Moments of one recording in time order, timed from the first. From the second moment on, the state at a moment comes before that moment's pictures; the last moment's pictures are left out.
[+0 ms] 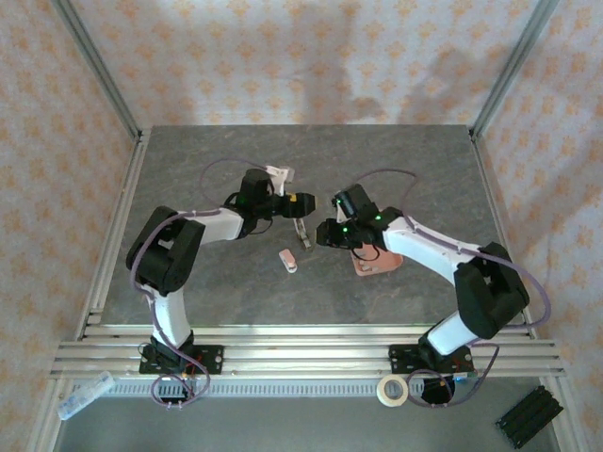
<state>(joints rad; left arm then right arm) -0.40 1.89 1.02 0.37 0.51 -0.45 0.60 1.51 0.99 -0.45 -0.24 0.62</state>
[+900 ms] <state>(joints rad) -0.47 1.63 0.80 0.29 0.50 -0.44 0.56 1.55 1.00 -0.46 -0.25 0.65</state>
